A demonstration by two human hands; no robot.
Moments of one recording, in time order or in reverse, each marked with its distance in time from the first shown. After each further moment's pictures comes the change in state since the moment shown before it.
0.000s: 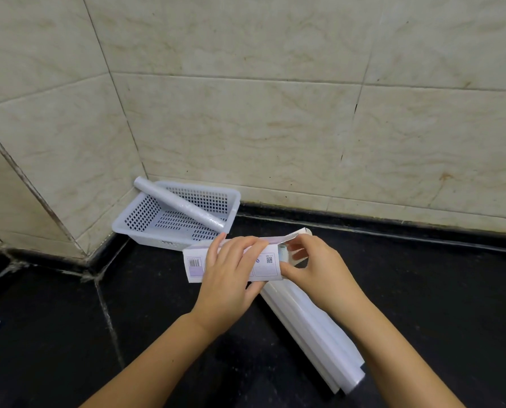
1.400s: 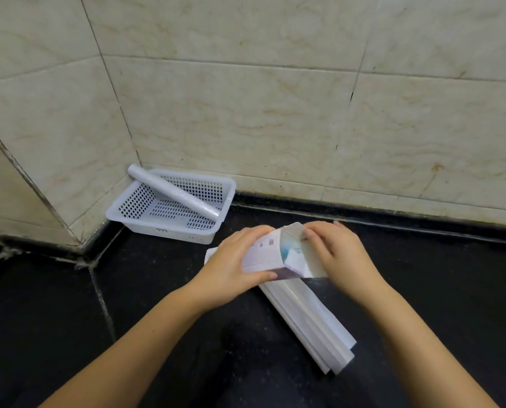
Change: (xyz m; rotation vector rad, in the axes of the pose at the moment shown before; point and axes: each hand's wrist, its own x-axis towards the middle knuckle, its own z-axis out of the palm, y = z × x) left_hand 0.013 0.011 -0.019 -0.493 -0.351 -0.195; right_hand -0.001 0.040 -0.019 -0.098 0.136 -0.210
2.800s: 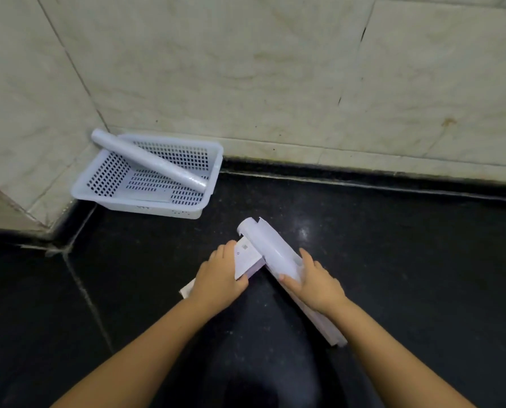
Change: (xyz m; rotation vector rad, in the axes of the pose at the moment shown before) left_hand -0.006 -0.101 0.068 0.342 -0.084 -0.390; right_hand -0.047 0.079 0.125 -0.176 -0.521 0.675
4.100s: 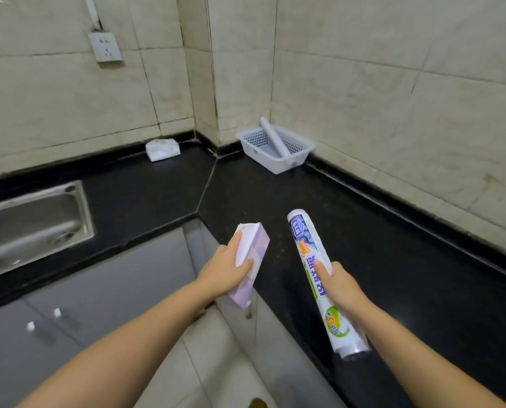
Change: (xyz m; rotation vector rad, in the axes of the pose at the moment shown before) left_hand -0.279 0.263 0.135 -0.185 0.485 -0.633; right_hand -0.138 0.235 -0.101 0.172 -0.267 -0.588
